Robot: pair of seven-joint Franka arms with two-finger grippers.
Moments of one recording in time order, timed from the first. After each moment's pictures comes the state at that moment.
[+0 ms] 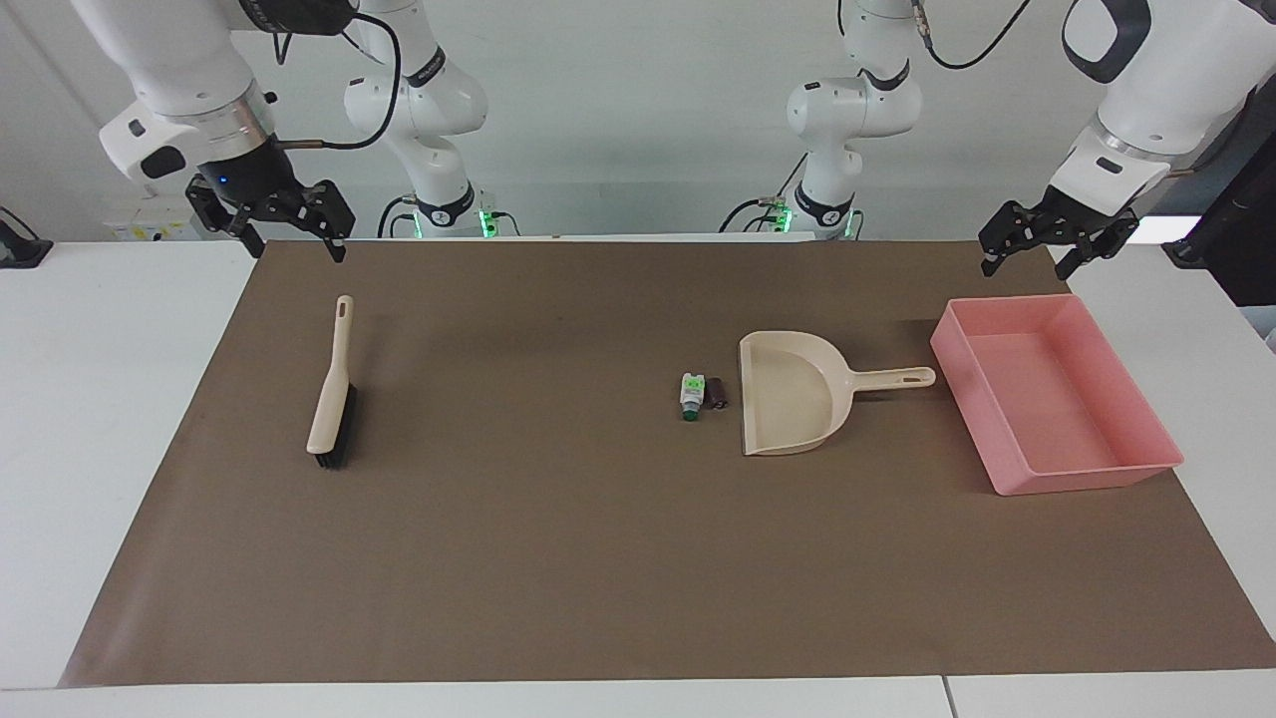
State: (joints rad) left arm -0.02 -0.02 0.02 -1.59 0.00 1.54 0.15; right arm 0.03 0.00 -0.03 -1.50 -0.03 1.45 0.08
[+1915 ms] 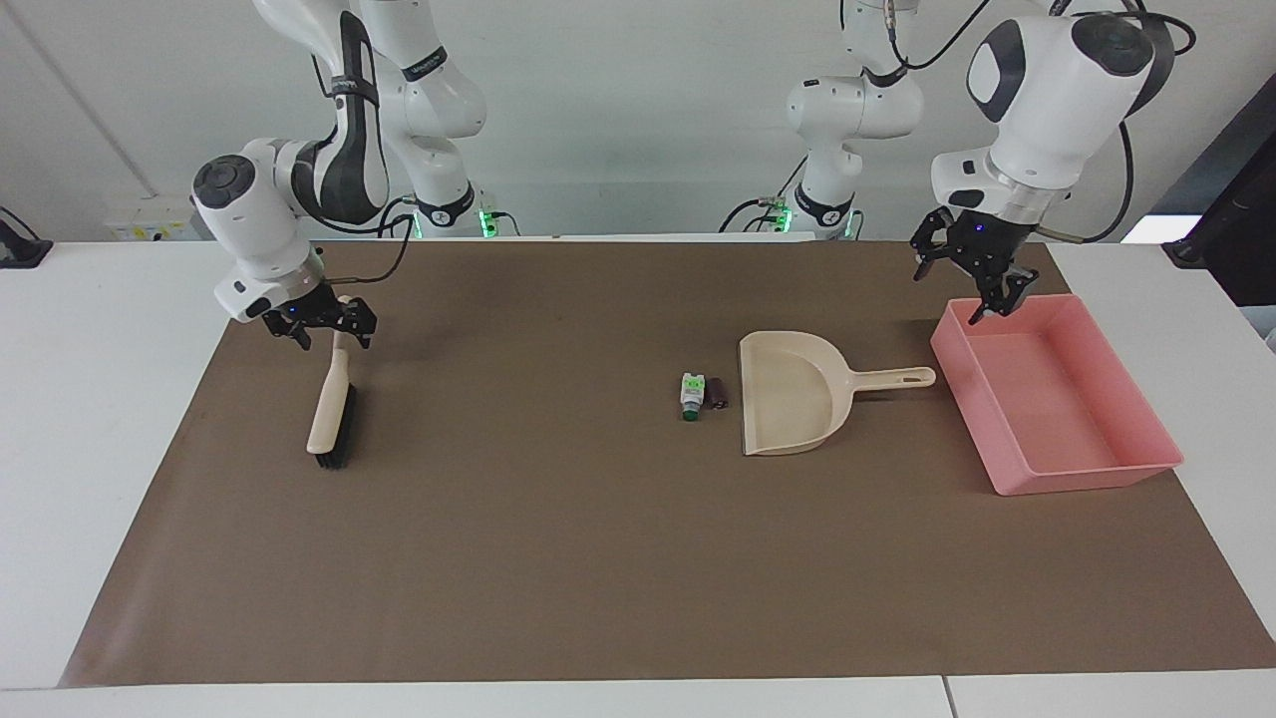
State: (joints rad) left arm -0.13 -0.12 -0.01 -1.90 0.00 1.82 1.09; right arm -0.15 -0.14 -0.03 -2.44 -0.03 2.25 -0.19
